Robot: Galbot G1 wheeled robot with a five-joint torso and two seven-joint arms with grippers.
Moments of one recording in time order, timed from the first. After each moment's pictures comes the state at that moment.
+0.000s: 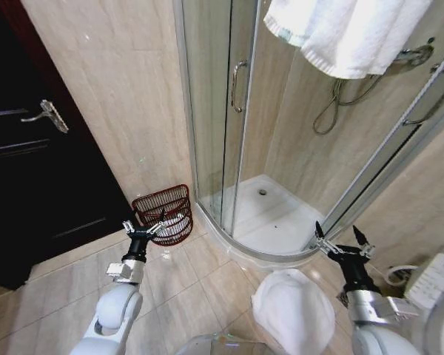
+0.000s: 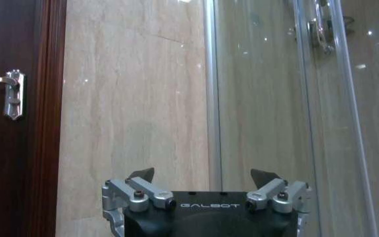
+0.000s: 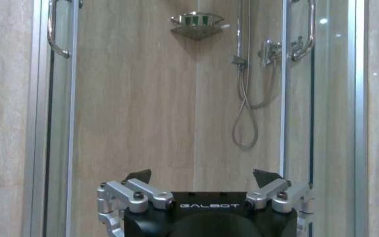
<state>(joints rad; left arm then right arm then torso) 1.57 -1.28 -0.61 -2.11 -0.23 -0.20 -0.09 -1.75 1.60 0.90 2.38 0.21 -0.01 -0.16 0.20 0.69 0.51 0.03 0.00</state>
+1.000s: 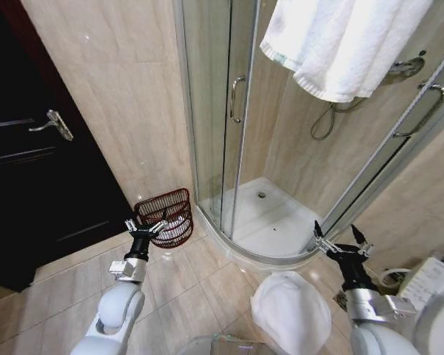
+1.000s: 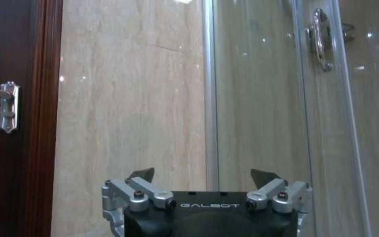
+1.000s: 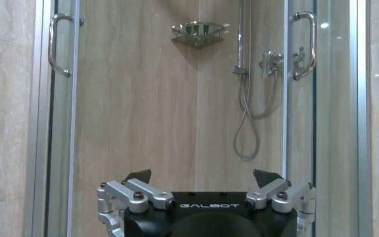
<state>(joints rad) 1.56 -1.28 -0.60 -2.13 -0.24 -0.17 -0.10 -1.73 1.60 0.89 2.37 0.21 -0.01 -0.16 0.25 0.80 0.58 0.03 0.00</state>
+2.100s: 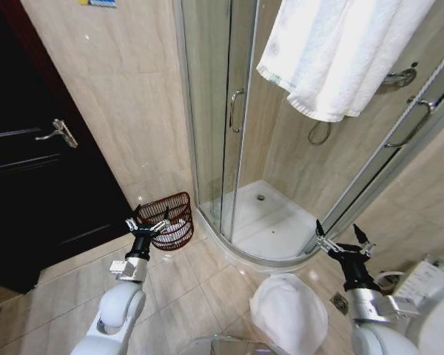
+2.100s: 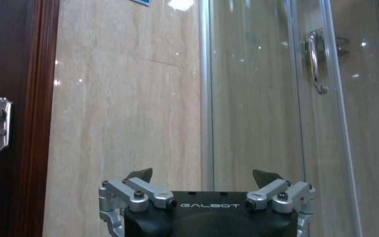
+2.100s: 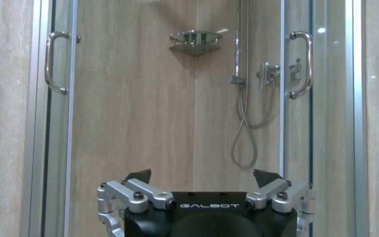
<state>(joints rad) 1.56 -1.28 -0.59 -2.14 -0.24 -0.17 -0.10 -1.74 1.60 0.90 2.38 0.22 -0.01 -0.16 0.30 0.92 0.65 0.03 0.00</state>
